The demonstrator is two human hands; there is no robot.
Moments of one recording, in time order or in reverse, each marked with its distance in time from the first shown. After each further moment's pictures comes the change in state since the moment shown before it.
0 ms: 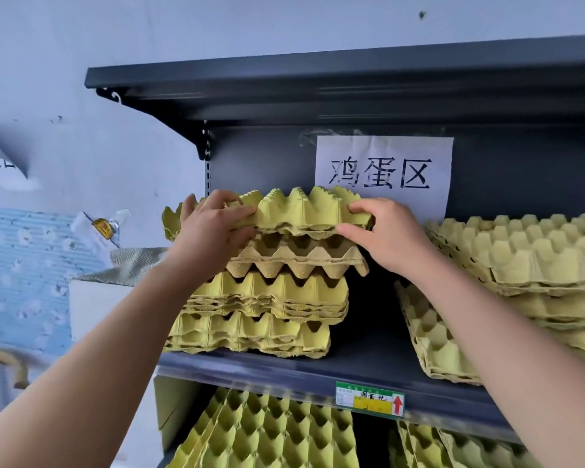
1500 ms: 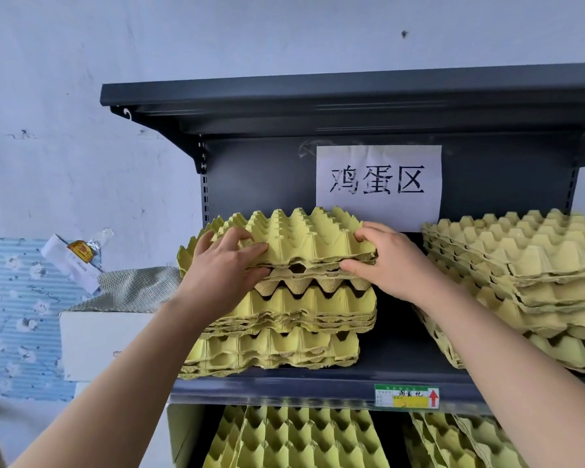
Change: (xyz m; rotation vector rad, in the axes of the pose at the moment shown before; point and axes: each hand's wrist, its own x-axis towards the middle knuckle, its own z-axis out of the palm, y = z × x) left_hand -0.018 -0.049 0.001 0.076 -0.145 0.195; right_hand -0.015 -0.032 0.036 -0.187 -0.035 0.026
